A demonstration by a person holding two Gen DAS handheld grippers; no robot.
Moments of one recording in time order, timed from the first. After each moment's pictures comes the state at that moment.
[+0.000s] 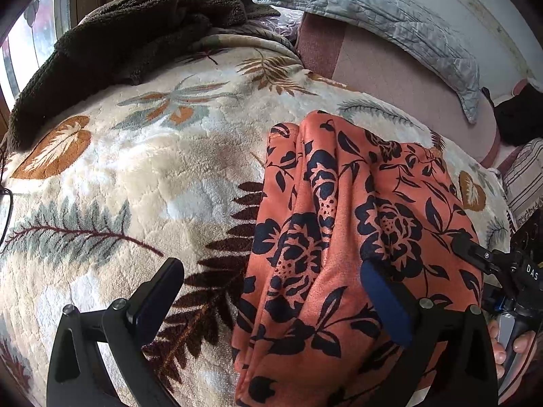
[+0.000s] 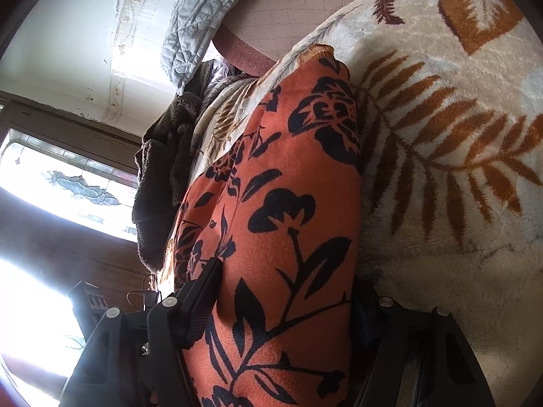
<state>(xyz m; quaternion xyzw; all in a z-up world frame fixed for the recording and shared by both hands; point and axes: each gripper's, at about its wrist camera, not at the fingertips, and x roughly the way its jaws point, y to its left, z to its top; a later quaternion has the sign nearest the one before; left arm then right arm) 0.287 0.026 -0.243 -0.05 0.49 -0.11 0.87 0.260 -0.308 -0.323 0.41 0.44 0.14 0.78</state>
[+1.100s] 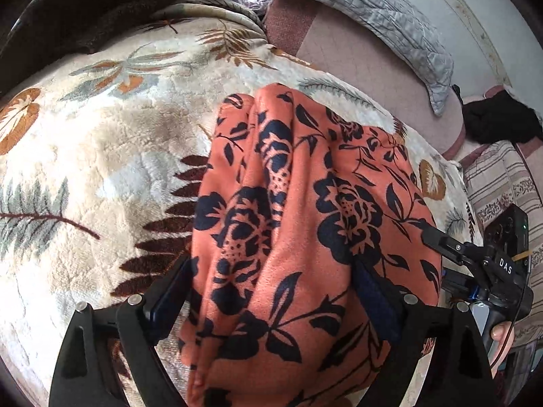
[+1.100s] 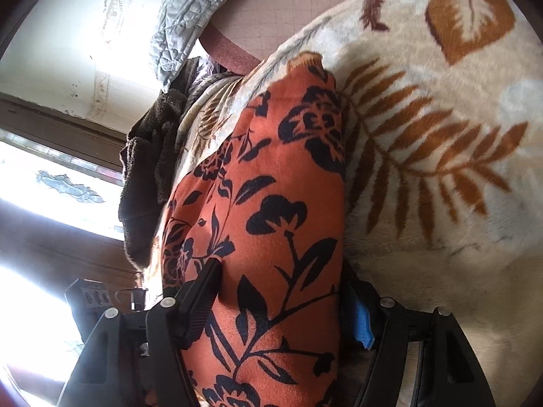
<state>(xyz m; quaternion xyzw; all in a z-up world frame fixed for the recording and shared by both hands) 0.295 0.015 -0.255 -0.11 0.53 -0.19 0.82 0.253 -0.315 -0.300 0.37 0.47 0.10 0.80</state>
